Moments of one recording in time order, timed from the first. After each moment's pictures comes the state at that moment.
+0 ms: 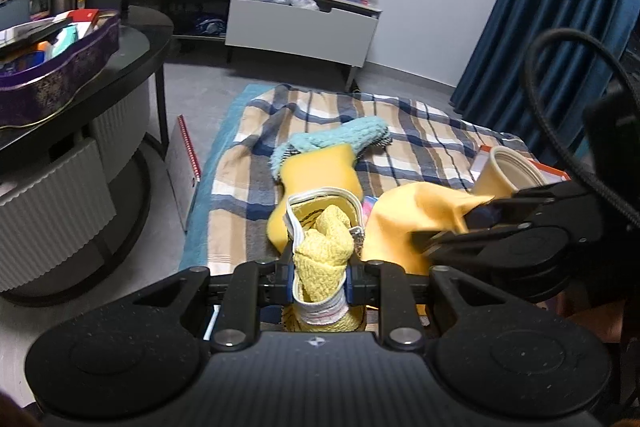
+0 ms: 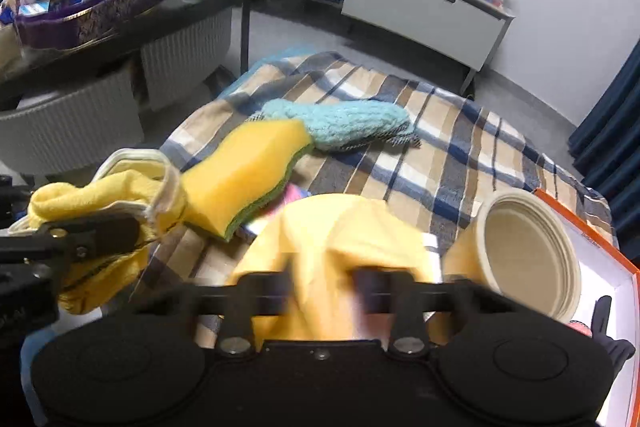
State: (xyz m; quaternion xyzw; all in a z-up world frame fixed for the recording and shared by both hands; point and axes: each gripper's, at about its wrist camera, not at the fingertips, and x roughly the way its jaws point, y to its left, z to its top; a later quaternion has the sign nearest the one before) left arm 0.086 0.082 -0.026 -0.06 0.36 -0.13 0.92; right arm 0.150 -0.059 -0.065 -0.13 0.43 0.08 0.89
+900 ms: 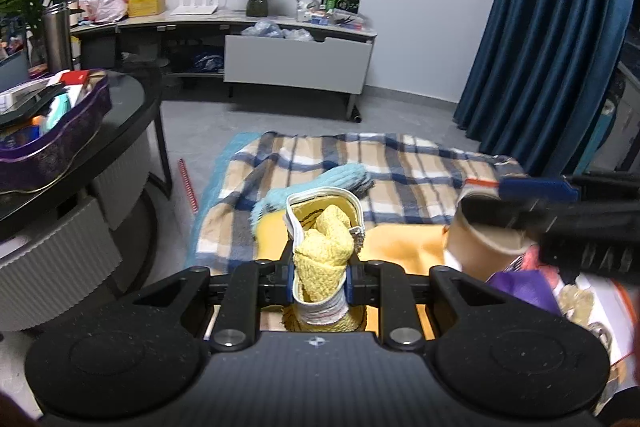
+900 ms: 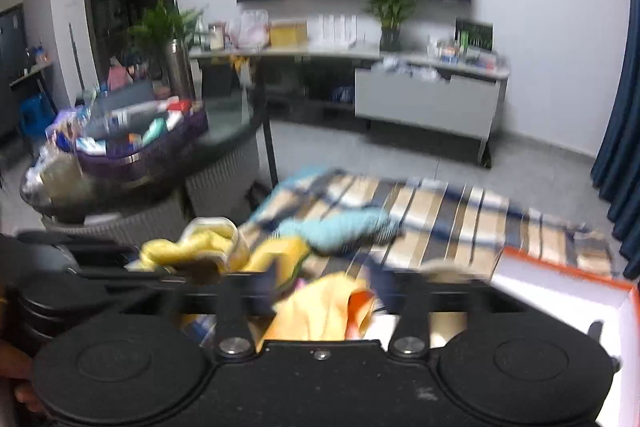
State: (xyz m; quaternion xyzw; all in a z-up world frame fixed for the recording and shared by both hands) left arm 0.086 0.049 0.012 -0.03 0.33 -0.12 0.94; right arm 0.111 -0.119 0.018 -0.02 0.32 0.15 0.94
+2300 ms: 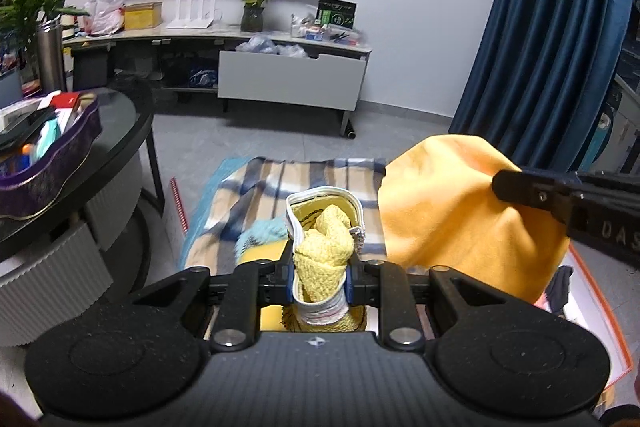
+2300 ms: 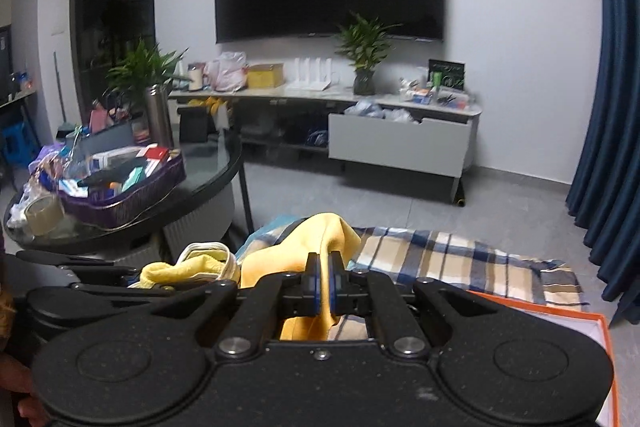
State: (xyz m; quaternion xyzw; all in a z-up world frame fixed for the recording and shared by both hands) left arm 0.095 0.038 0.028 -0.03 0.31 -0.11 0.94; right arm 0.100 -0.141 0.057 -0.02 0.25 0.11 0.96
